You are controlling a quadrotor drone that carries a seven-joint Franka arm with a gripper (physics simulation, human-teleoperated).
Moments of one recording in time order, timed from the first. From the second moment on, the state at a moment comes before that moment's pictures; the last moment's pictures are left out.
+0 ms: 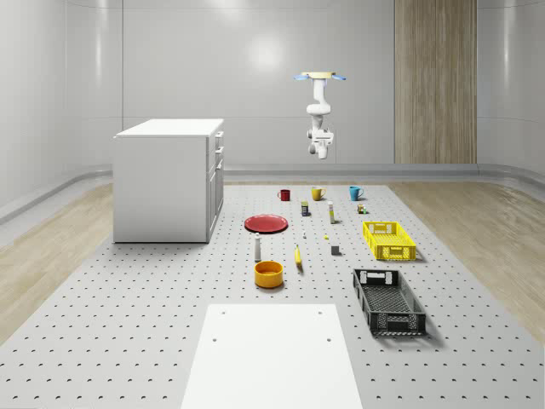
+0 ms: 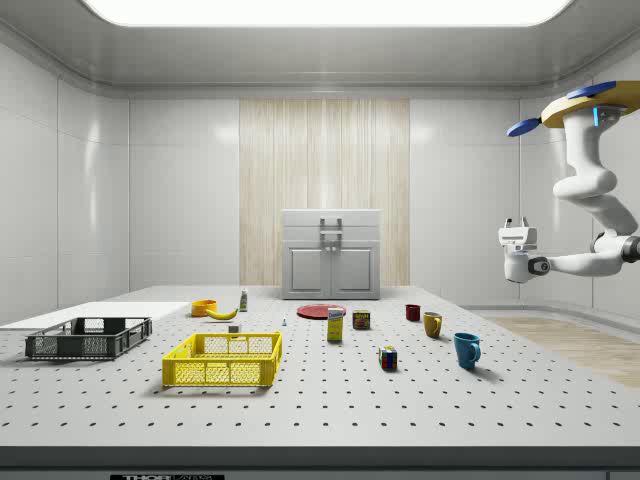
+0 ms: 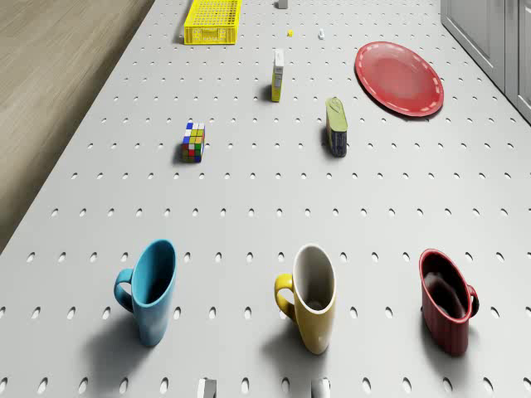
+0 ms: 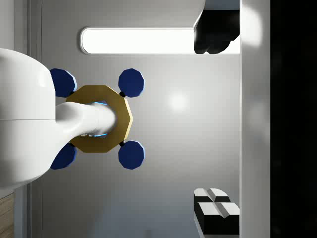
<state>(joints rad) 0.00 -0.79 0.00 -2.34 0.00 1.55 0.79</state>
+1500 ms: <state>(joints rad) -0.01 -0.70 0.00 -2.04 0.00 1.36 0.78</state>
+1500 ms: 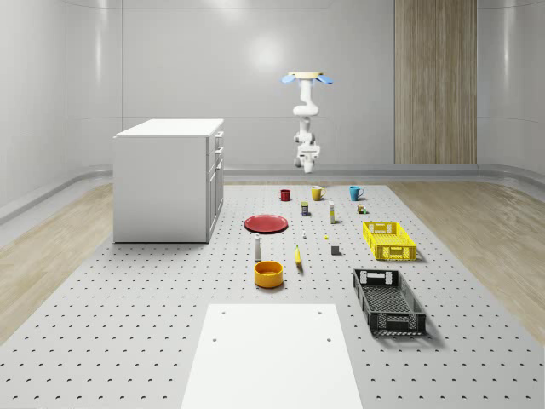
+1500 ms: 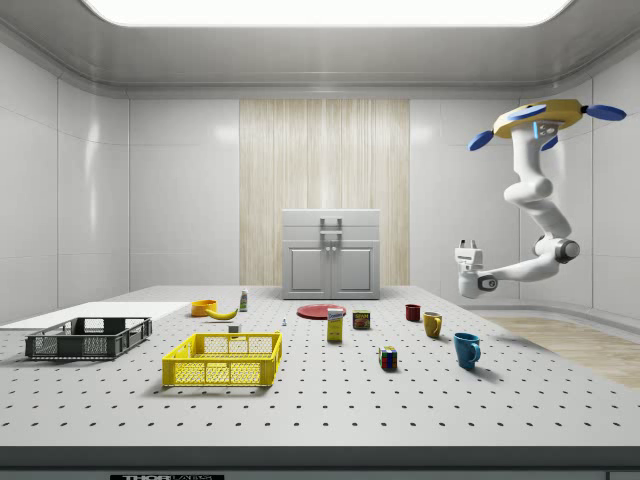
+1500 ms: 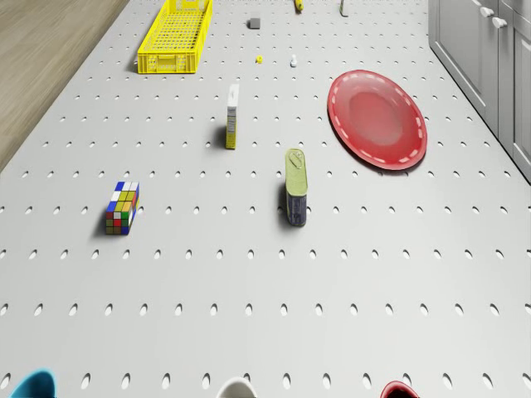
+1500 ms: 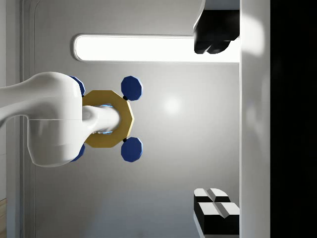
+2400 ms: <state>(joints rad) -0.01 -0.71 0.01 -2.05 0.00 1.38 0.78</state>
